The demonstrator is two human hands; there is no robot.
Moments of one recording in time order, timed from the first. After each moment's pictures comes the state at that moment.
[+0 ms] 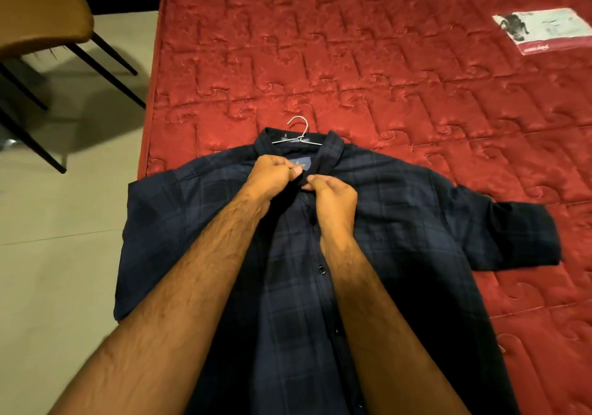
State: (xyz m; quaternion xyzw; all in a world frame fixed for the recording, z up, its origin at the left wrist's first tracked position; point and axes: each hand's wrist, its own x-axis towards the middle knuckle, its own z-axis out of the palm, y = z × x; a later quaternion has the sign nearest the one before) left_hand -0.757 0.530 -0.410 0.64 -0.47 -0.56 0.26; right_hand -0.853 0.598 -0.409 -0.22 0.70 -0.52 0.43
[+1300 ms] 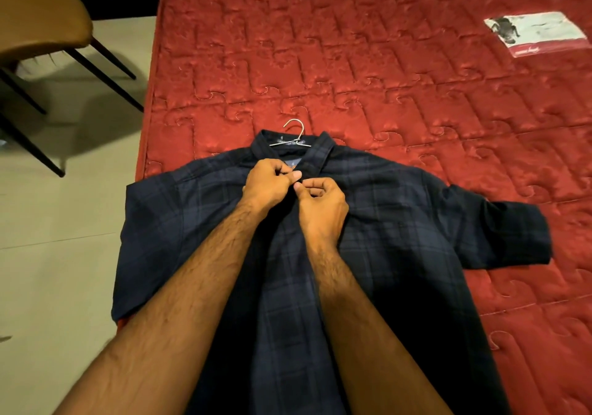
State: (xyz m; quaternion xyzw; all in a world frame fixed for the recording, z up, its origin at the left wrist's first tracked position) left_hand -0.755 0.539 -0.416 0.67 -0.55 -0.44 0.23; right_hand -0.845 0.605 -0.412 -0.30 0.78 -0.44 0.31
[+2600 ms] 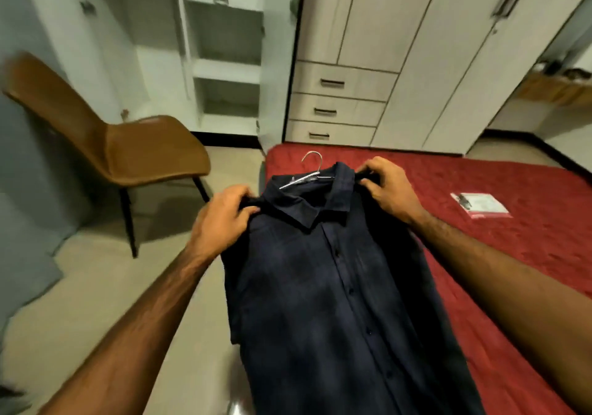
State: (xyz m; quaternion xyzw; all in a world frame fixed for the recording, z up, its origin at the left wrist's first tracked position) left_hand -0.434 0.585 -0.142 0.57 -0.74 -0.16 0.33; right_hand -0.771 0.563 -0.079 -0.74 0.60 -0.29 0.08
